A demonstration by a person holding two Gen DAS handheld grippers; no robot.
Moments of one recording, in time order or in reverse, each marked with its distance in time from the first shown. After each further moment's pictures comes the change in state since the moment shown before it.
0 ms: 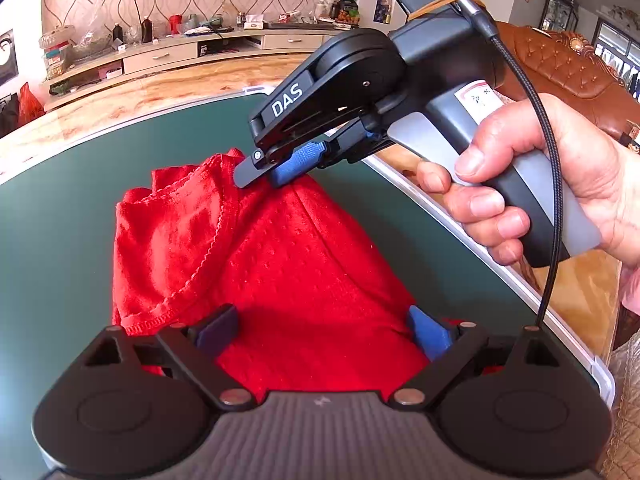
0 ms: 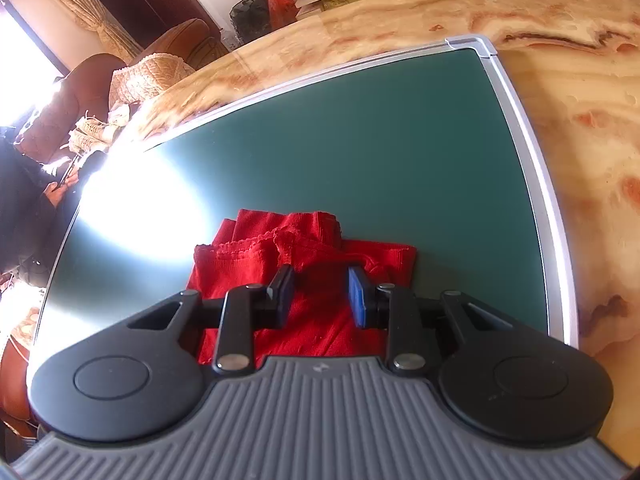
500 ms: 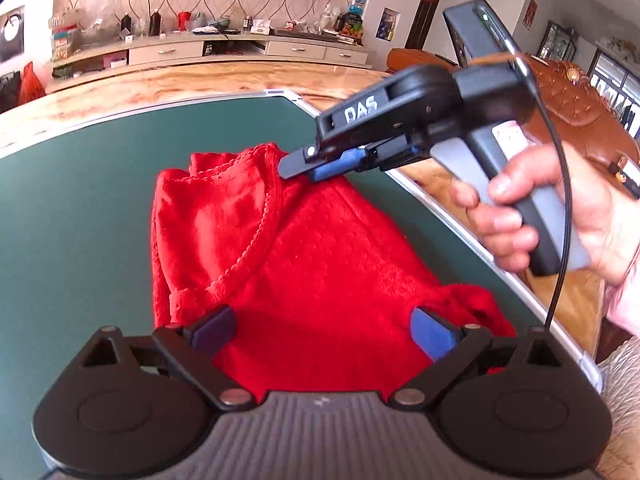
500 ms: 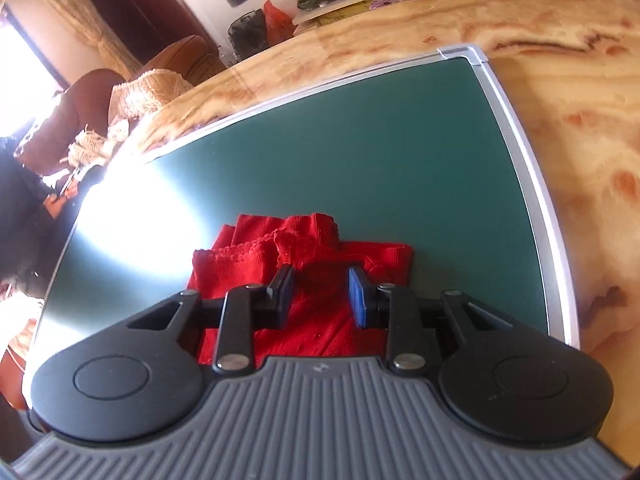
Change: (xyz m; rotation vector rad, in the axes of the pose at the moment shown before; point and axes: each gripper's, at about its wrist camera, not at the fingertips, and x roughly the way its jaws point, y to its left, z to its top) left arm -0.018 0.039 -0.022 -0.068 -0.033 -0.060; right arm -0.002 0.000 -0.008 0.017 -0.056 -0.008
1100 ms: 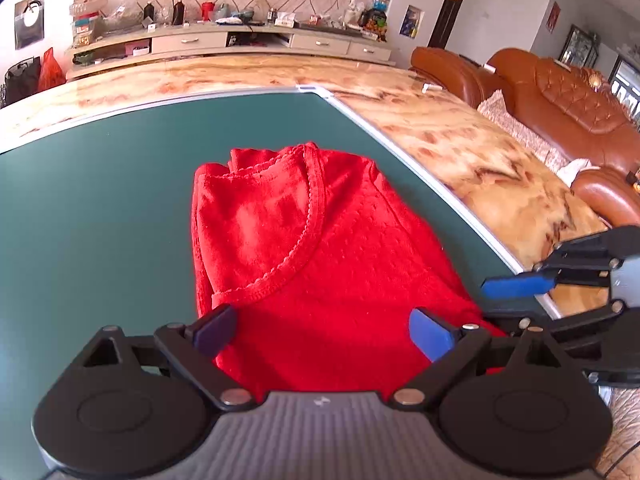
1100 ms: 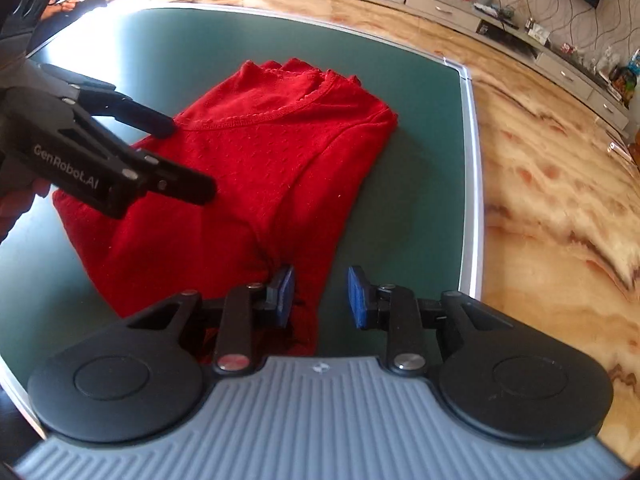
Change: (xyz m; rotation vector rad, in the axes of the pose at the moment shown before) left arm -0.011 0.022 0.004 -0.048 0.033 0.047; right arm -0.079 0.085 -0.134 -0.480 0.065 -0.367
